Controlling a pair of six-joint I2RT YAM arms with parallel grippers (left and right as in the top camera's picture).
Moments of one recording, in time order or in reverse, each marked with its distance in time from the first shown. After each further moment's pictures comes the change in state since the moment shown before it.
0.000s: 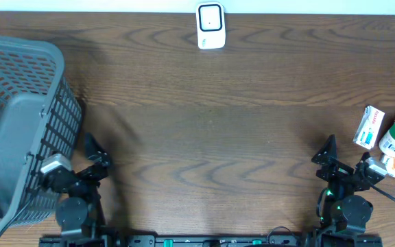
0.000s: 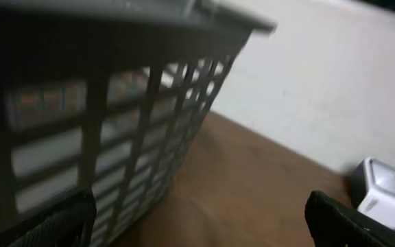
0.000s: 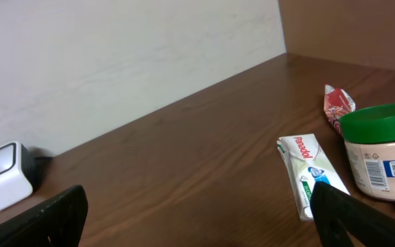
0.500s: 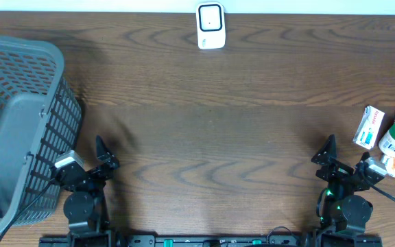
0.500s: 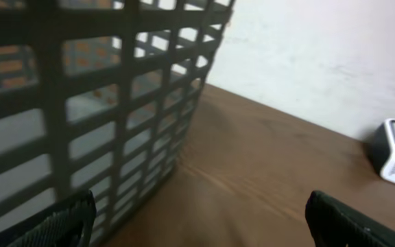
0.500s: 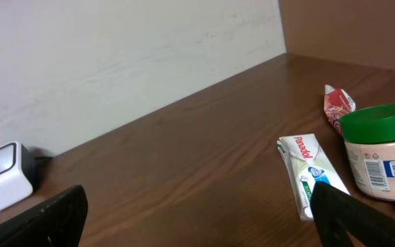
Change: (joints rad) left arm -0.008 0.000 -0.119 0.067 0.026 0.084; right arm 0.000 0.000 0.000 0.000 0.000 0.000
